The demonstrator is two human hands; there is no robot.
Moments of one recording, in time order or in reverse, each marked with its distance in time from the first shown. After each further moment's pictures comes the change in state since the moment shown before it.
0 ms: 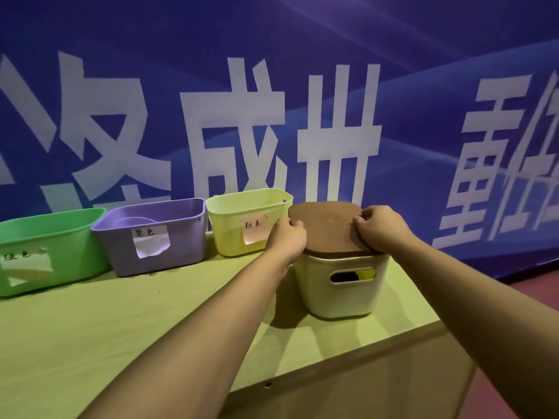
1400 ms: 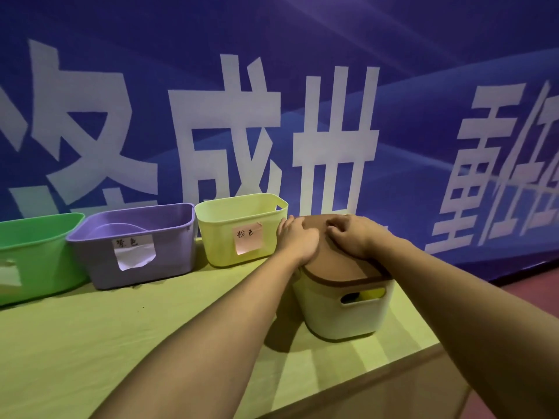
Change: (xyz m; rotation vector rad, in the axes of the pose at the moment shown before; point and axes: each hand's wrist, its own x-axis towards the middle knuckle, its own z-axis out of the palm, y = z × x) left_hand 0.050 0.010 0.022 0.237 -0.139 0.148; right_hand 0.046 -0.014 0.016 -0.327 -0.247 -0.264
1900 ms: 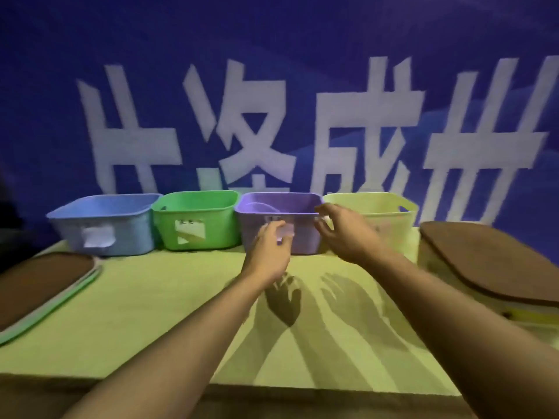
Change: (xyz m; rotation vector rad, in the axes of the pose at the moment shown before) left_hand -0.125 -0.158 -0.207 0.091 0.502 -0.068; right_hand -0.033 -0.251 0.058 0.250 0.210 -0.500
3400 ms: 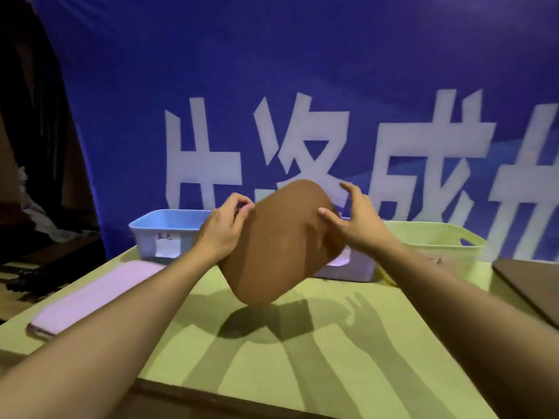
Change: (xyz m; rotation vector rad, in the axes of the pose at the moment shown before) left_hand 0.024 -0.063 -0.224 0.226 0.266 0.290; right_hand 0.048 -0.120 0.009 0.391 0.028 0.048
